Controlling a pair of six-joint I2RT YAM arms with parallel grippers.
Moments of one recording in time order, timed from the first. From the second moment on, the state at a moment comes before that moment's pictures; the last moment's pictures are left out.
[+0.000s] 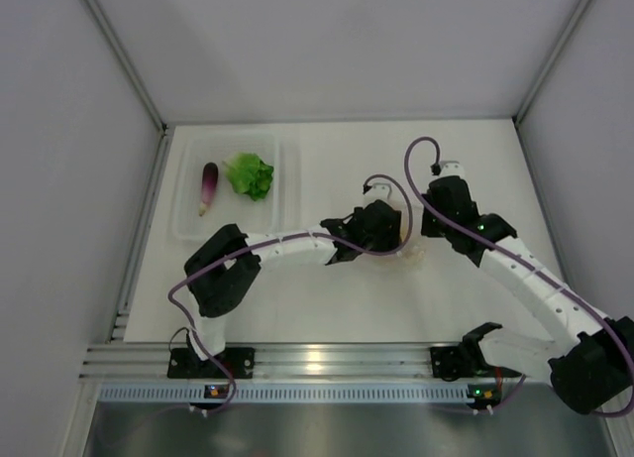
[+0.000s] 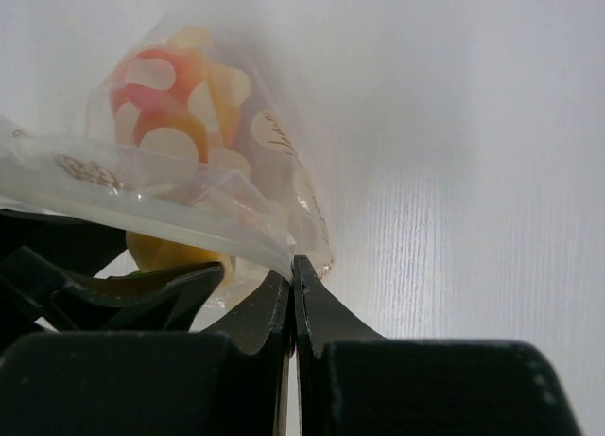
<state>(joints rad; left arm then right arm) -1.03 1.93 1.35 -0.13 -0.26 -0.71 0.46 1.09 0.90 -0.57 0.30 0.34</state>
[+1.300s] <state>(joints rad) -1.00 1.92 1.27 -0.07 -0.21 -0.73 0.64 1.03 0.84 -0.47 0.19 0.38</state>
